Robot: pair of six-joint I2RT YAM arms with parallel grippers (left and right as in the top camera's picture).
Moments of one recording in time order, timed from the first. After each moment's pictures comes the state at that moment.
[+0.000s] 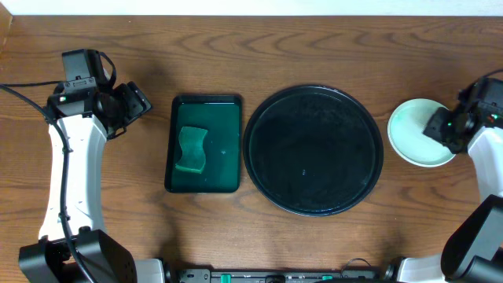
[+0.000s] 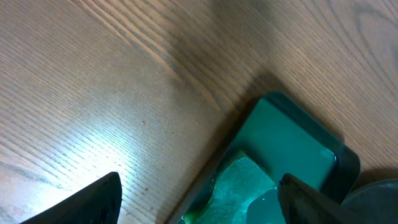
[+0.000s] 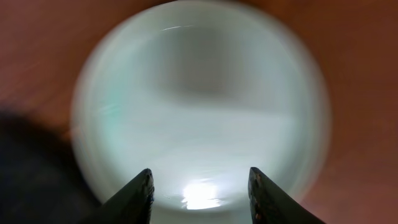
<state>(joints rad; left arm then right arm) 0.22 1.54 1.34 -0.91 0.07 -0.44 -0.37 1.63 1.12 -0.63 -0.10 0.17</state>
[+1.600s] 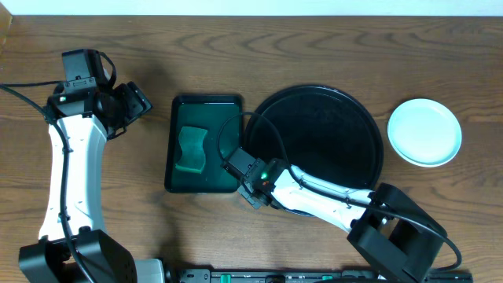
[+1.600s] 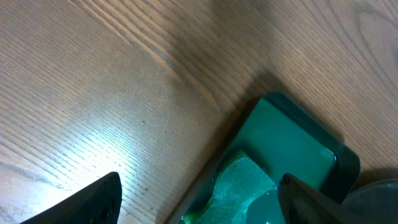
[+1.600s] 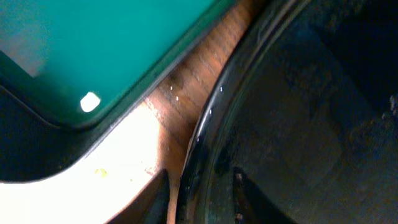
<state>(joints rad) 0.22 1.54 1.34 -0.91 0.07 -0.44 0.97 1.86 1.12 -0.56 0.15 0.16</state>
